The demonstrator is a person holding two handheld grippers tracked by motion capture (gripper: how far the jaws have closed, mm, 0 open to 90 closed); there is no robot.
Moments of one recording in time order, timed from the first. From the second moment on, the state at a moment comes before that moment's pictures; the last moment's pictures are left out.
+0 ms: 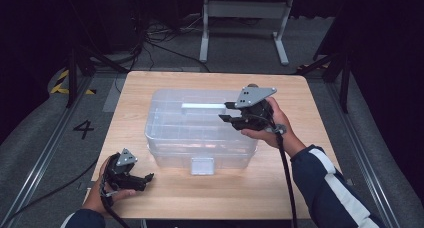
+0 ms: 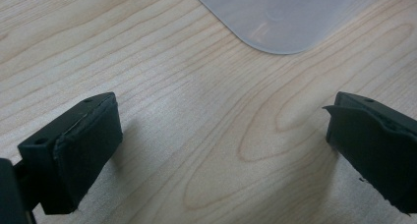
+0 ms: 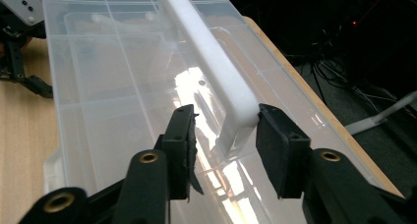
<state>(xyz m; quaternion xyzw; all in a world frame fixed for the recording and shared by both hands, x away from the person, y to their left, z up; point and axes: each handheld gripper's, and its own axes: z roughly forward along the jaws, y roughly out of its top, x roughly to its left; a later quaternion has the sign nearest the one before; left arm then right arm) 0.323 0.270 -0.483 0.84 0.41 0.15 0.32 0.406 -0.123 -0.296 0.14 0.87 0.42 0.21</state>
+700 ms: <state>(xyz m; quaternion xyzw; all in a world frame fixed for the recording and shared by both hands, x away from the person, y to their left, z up) 0.316 0.268 -0.460 0.84 0.41 0.19 0.31 0.411 -0.112 -0.291 0.14 0.88 0.38 0.23</state>
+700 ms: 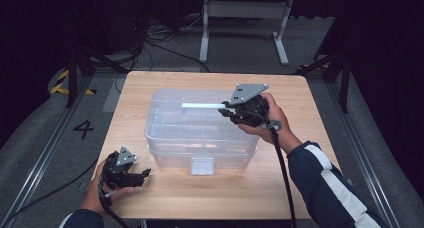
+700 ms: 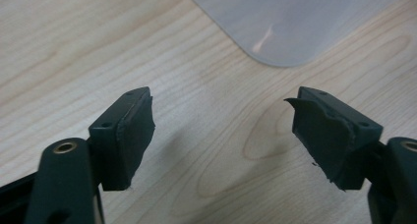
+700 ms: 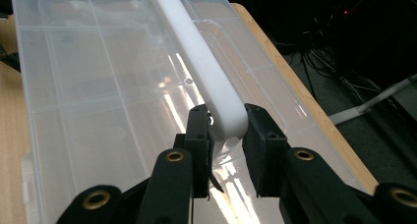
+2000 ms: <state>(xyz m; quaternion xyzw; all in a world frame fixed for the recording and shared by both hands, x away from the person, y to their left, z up) 0.304 0.251 -0.393 0.80 0.36 0.22 0.43 0.433 -0.108 -0.269 0.16 0.88 0.37 0.23</state>
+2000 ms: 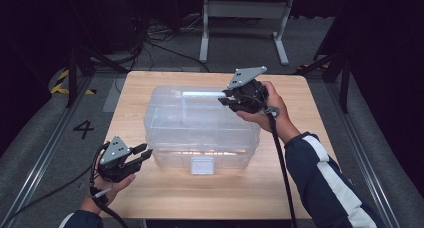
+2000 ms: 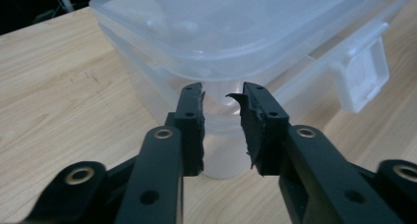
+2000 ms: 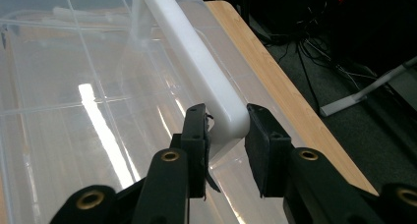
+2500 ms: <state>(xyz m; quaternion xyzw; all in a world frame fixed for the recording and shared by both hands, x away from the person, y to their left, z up) 0.309 0.248 -0.398 0.80 0.36 0.22 0.43 0.414 -0.131 -0.268 0.18 0.86 0.41 0.26</state>
